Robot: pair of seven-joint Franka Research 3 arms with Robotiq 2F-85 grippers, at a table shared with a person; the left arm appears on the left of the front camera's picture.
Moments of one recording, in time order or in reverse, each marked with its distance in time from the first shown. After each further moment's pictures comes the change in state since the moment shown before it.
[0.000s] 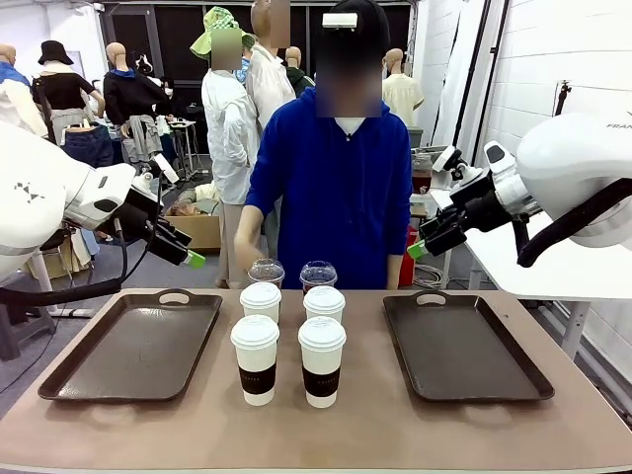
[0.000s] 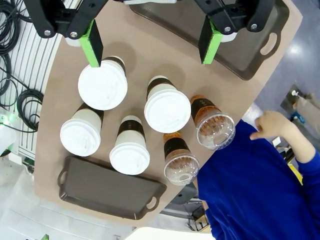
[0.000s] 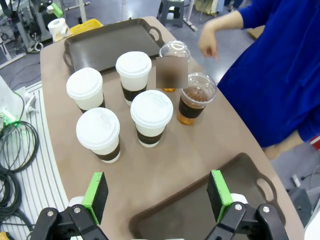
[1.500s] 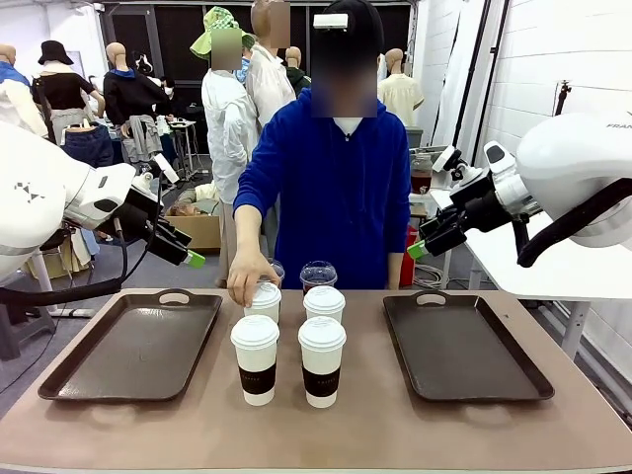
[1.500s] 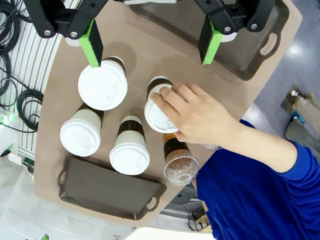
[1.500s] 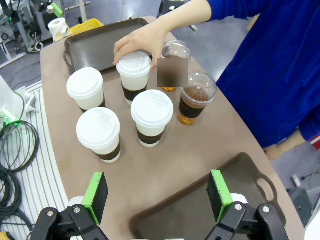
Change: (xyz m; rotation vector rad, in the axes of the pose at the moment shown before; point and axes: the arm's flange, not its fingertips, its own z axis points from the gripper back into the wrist) left arm 0.000 0.000 0.000 0.001 0.001 0.000; right arm 0.000 0.000 0.000 0.002 0.001 0.000
